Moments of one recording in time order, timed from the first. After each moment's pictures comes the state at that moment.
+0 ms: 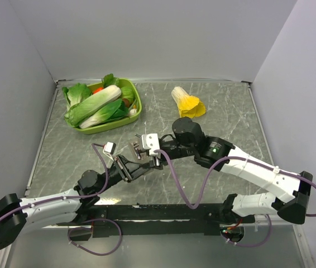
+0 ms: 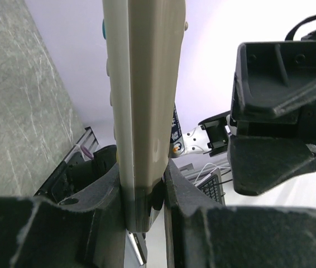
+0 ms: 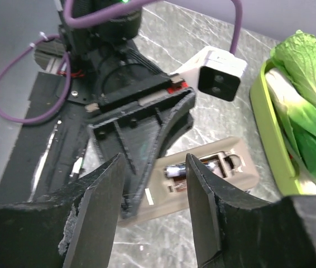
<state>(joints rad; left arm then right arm) -0.96 0.84 0.06 1.05 0.08 -1.35 1.03 1.19 1.19 -0.37 -0.55 -0.49</state>
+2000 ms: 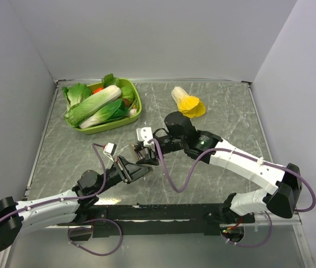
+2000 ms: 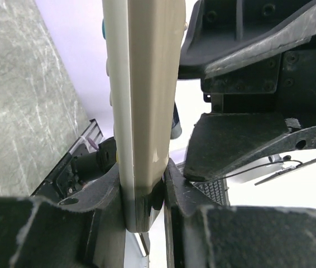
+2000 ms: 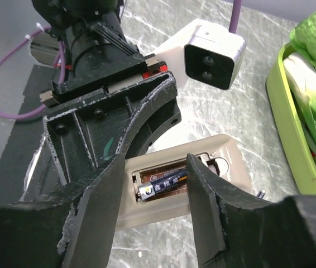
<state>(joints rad) -0.96 0.78 0.06 0.95 0.10 -1.34 0.95 1.31 1.18 -0.31 -0.66 -0.49</state>
